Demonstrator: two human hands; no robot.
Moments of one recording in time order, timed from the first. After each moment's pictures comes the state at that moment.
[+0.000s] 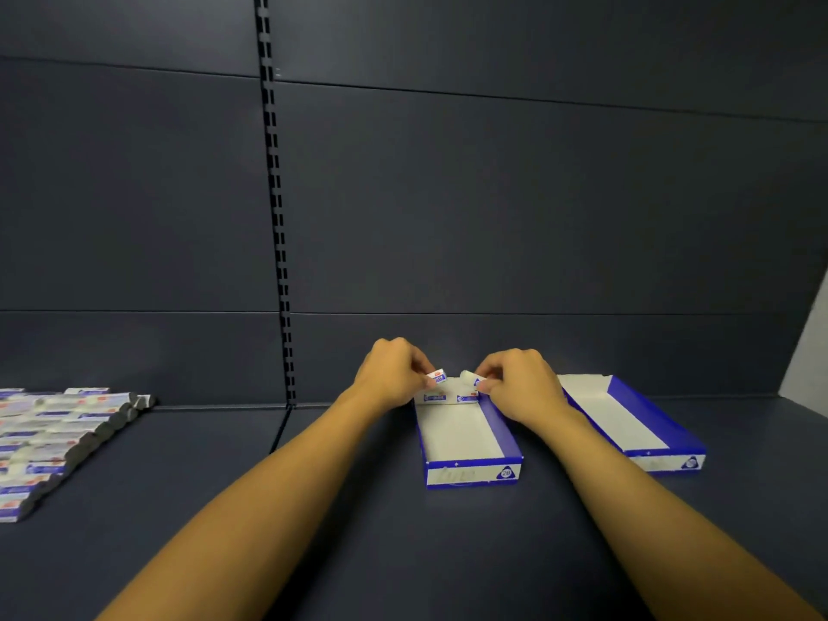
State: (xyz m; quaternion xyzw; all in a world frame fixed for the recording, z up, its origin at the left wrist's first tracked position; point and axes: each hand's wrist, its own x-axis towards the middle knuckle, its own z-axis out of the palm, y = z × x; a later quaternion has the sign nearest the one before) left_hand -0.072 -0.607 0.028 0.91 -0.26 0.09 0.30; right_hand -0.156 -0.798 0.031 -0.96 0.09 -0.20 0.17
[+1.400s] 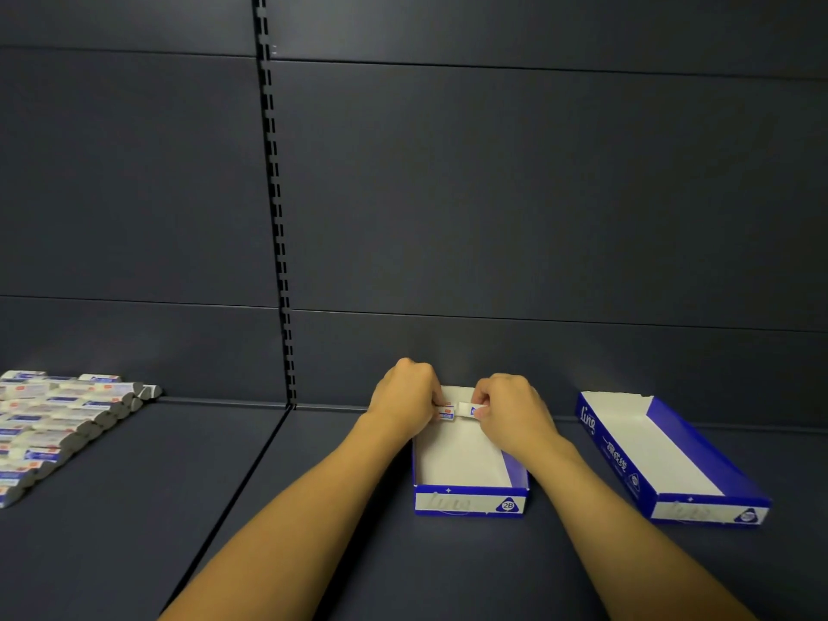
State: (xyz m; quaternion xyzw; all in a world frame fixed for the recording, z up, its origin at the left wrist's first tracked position) left_hand -0.047 -0.639 -0.016 0.94 -0.24 0.14 0.19; right_hand -0.111 -0.805 -0.010 -0.97 0.02 -0.19 0.13
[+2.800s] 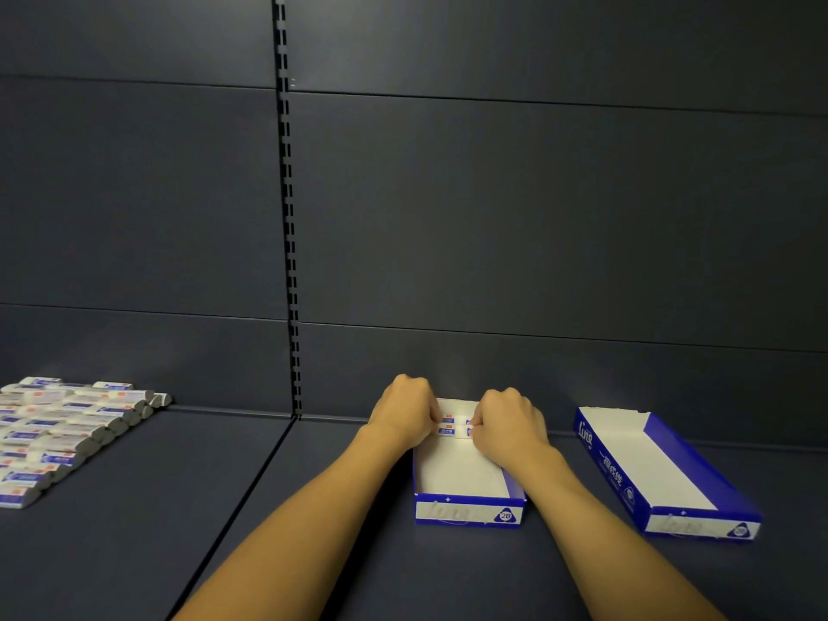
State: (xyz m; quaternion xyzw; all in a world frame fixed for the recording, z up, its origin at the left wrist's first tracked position) left_hand -0.048 -0.633 -0.018 0.94 -0.23 0.12 0.21; right_hand -0.112 -0.794 -0.007 -0.98 0.05 -0.16 0.07
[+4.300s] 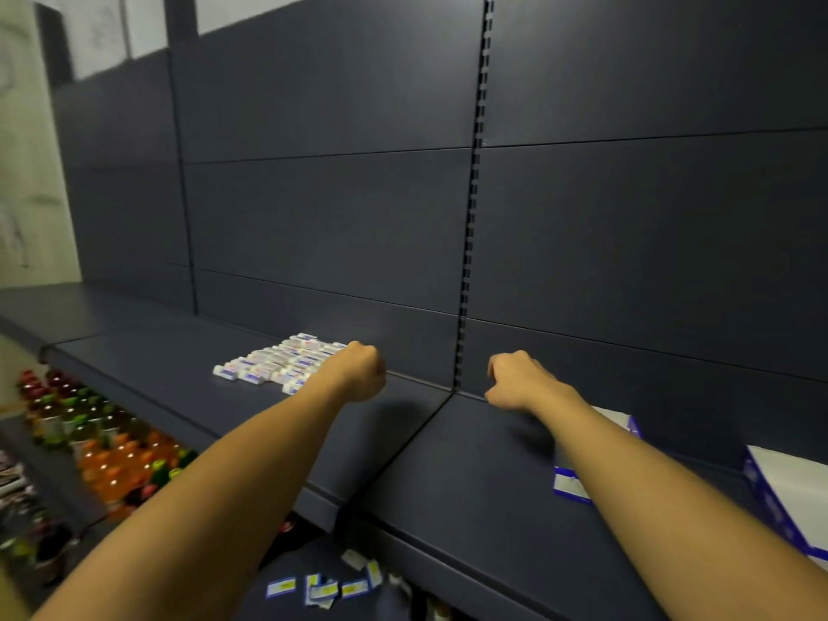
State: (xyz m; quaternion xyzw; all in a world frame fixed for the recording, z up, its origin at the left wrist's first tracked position) left_hand -0.201 -0.388 0.050 0.99 0.06 0.13 0.06; right_hand -0.163 -0.650 0.073 -0.98 -0.19 -0.05 0.08
